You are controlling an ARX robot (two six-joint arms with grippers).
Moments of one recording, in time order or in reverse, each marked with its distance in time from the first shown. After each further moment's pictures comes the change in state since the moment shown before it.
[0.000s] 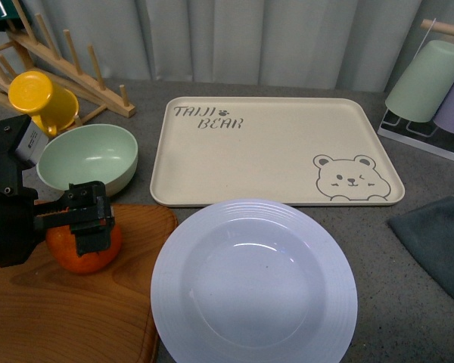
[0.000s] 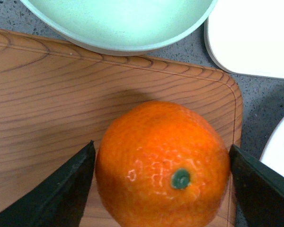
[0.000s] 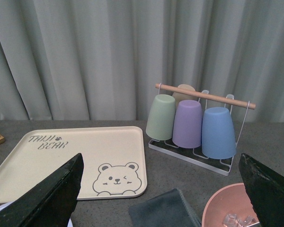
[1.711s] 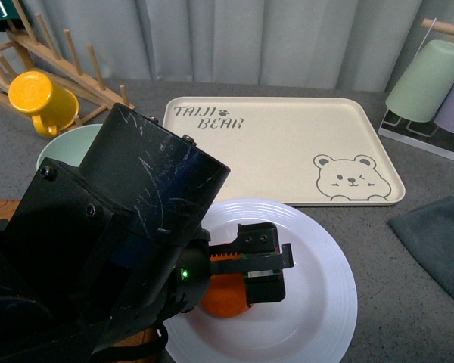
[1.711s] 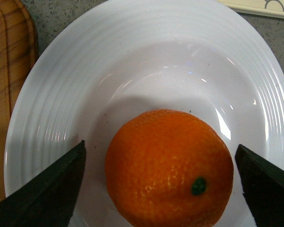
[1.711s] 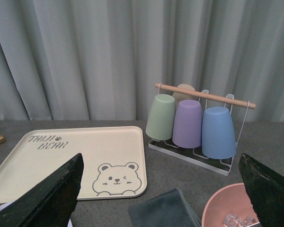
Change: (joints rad) left arm -0.466 0.106 0.136 -0.015 -0.082 -0.333; right arm 0.000 0.000 0.000 0.000 0.000 0.000
